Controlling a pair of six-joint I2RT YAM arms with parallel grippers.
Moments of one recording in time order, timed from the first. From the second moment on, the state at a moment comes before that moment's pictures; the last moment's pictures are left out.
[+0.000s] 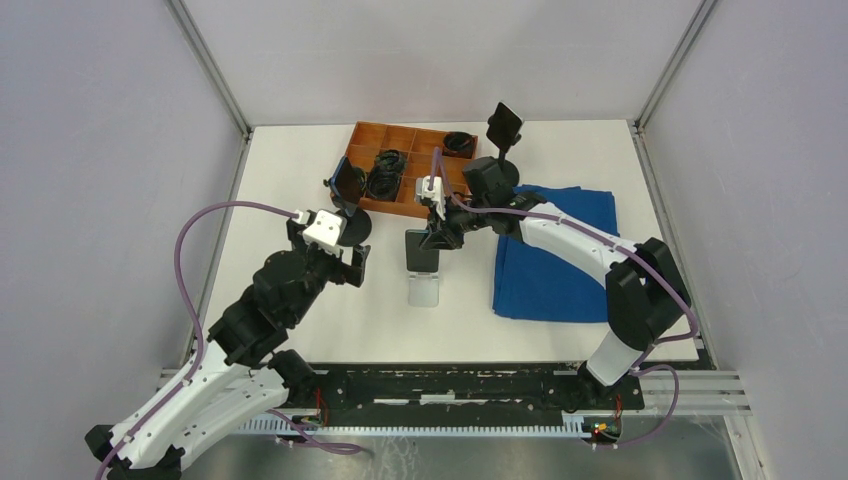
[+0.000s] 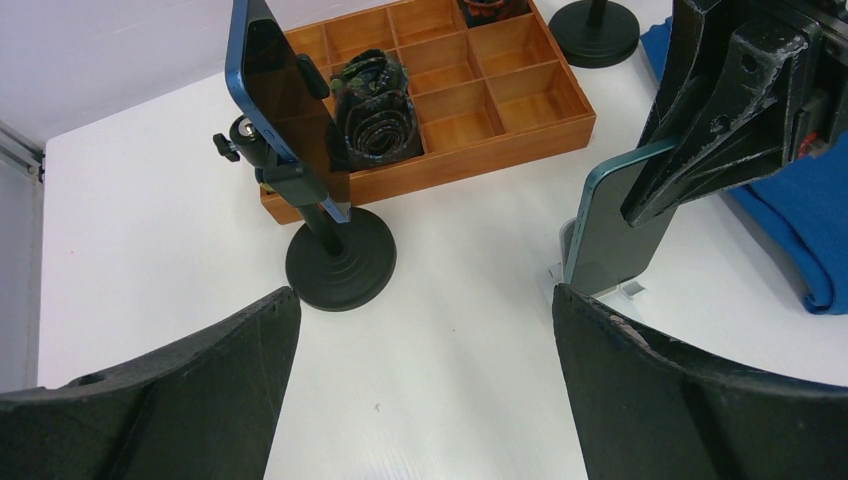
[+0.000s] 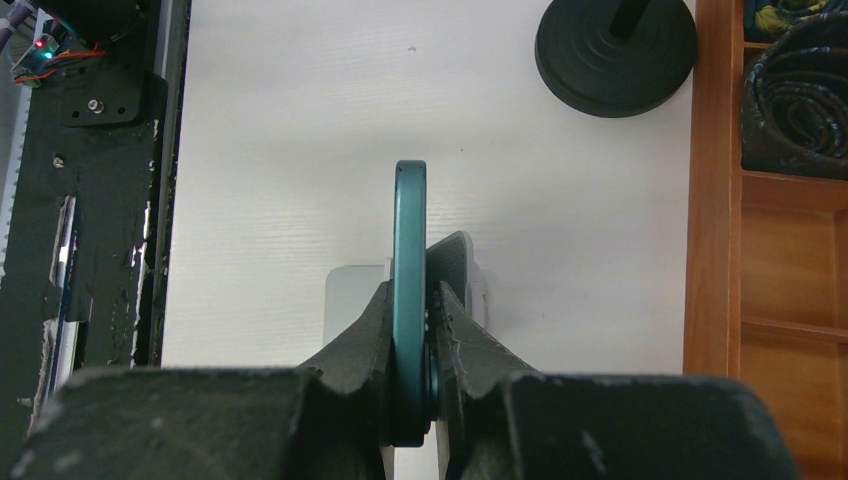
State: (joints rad) left arm -0.75 0.56 0.71 -0.37 -0.38 0.04; right arm 0.64 1.67 1.24 -0.27 -0.79 -0.47
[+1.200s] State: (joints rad) left arm -0.74 0.57 0.71 -0.37 -0.38 0.04; right arm 0.64 1.69 1.22 -0.26 -0.75 -0.45
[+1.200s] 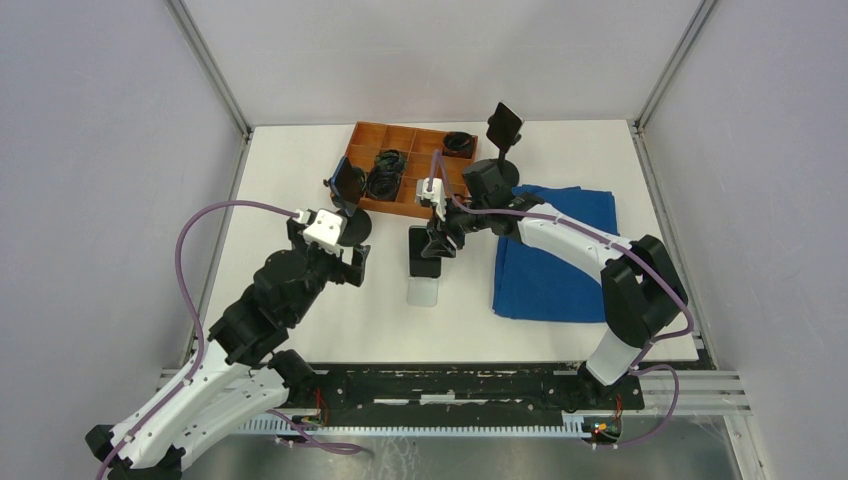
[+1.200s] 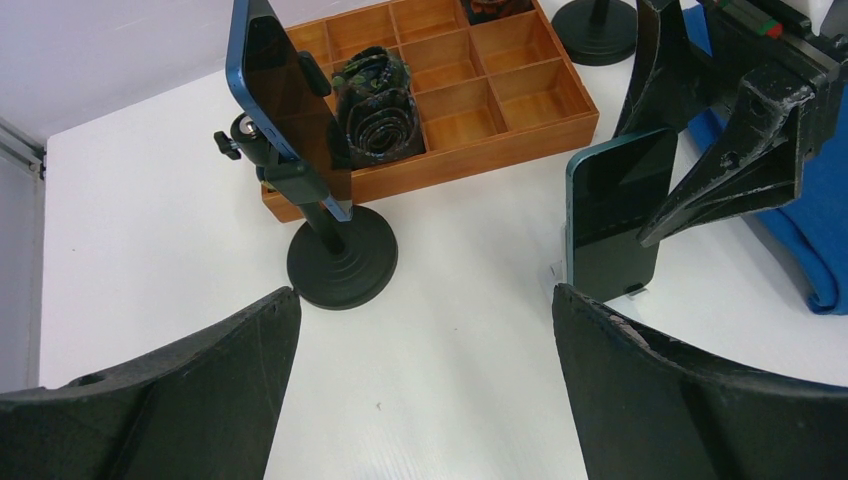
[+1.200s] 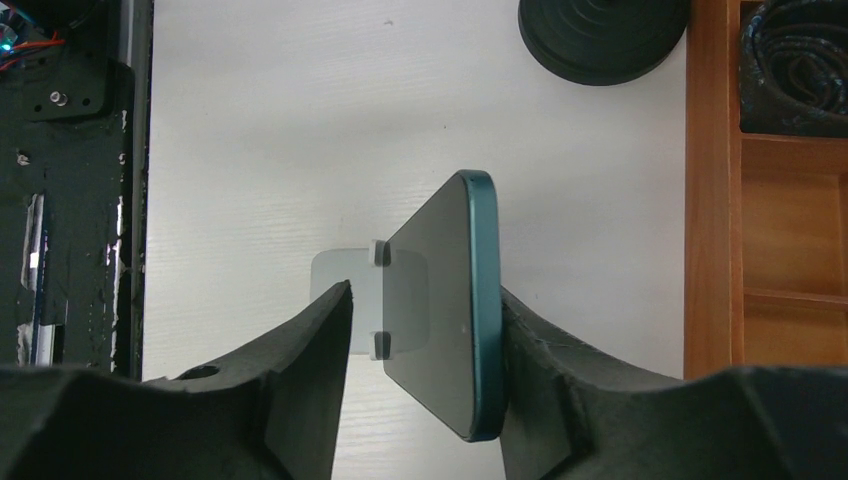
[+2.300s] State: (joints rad) left arm -0.73 0.58 0.71 -0.37 -0.36 0.04; right arm 0.64 1.70 1.22 -0.26 -0.67 -0.47
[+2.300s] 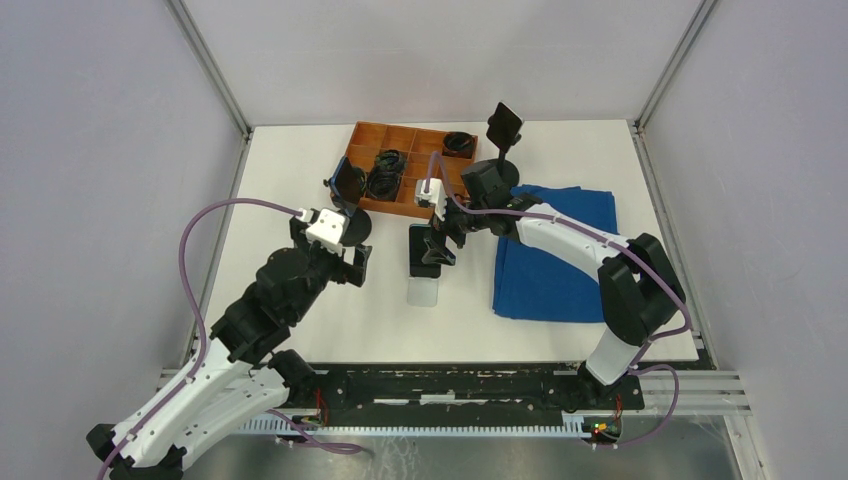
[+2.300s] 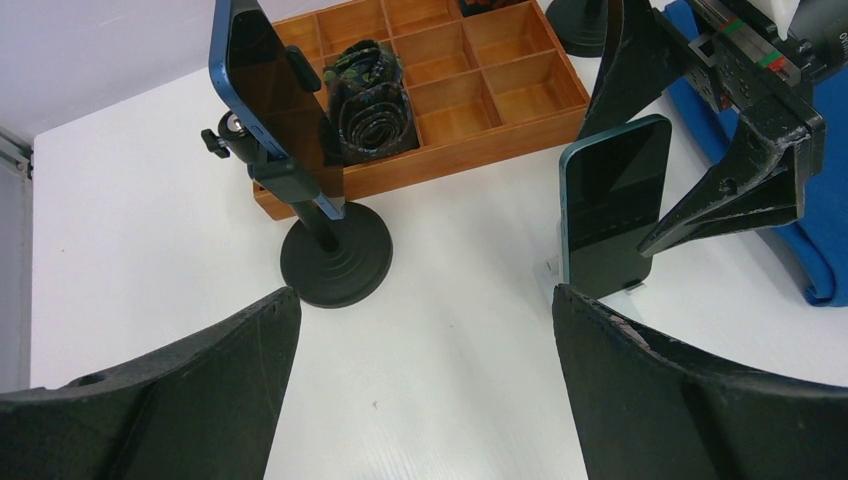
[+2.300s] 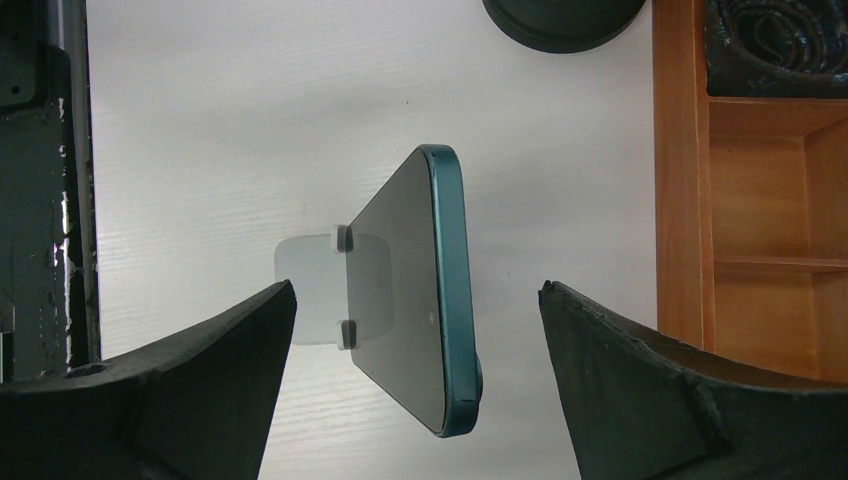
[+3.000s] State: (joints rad) left arm -0.72 0.59 0.71 -0.37 -0.36 0.04; right arm 0.57 1.63 1.22 -0.27 -0.65 -0.51
